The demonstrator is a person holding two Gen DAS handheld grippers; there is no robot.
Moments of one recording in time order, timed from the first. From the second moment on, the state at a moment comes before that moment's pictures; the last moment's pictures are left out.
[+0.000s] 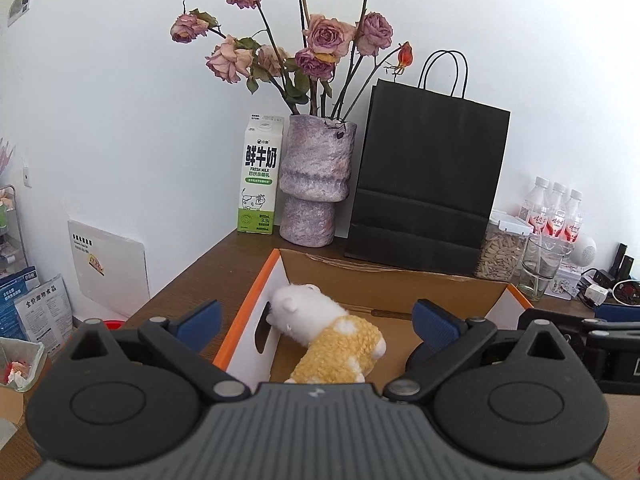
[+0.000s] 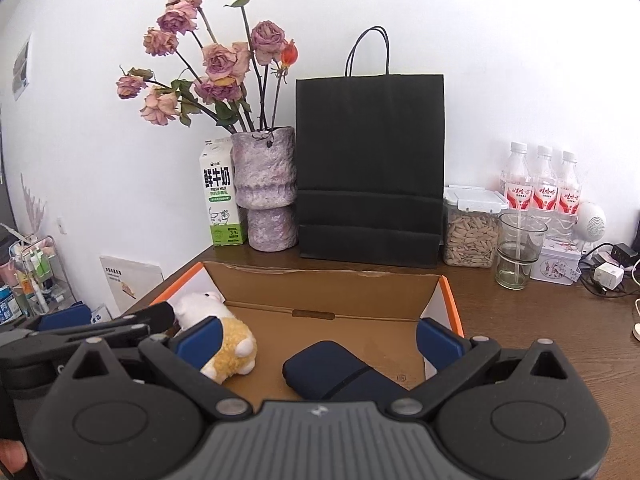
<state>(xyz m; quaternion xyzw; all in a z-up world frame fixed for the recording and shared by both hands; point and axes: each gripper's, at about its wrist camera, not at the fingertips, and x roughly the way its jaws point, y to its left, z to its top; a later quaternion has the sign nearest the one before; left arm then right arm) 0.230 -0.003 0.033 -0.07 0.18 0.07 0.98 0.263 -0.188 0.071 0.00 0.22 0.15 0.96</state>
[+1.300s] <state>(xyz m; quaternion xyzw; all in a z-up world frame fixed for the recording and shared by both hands) 0.069 0.030 0.023 -0.06 0.17 0.04 0.98 0.090 -0.228 0.034 -0.02 0.25 0.16 0.96</state>
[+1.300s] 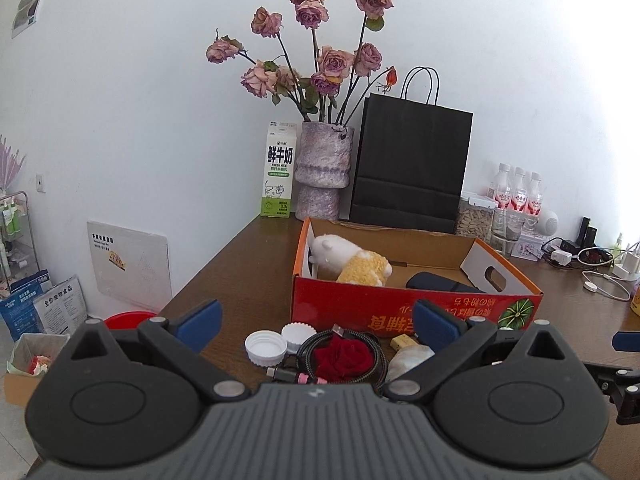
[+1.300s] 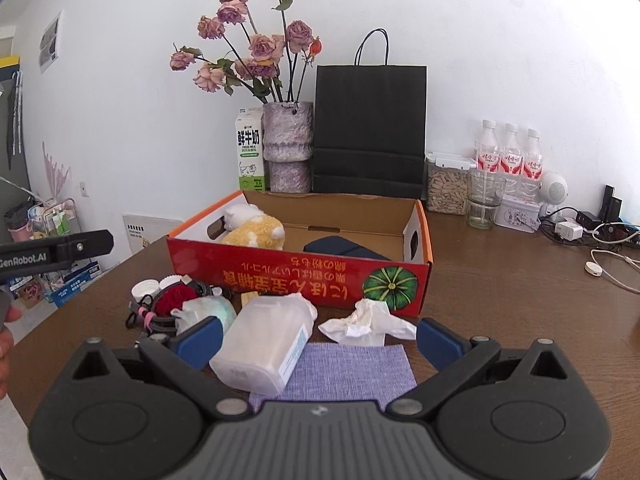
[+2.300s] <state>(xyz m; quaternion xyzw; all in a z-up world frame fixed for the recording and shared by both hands) 0.050 0.045 -0.013 -0.07 0.22 0.06 0.97 0.080 -0.227 -0.010 -0.02 0.31 0.15 0.94</state>
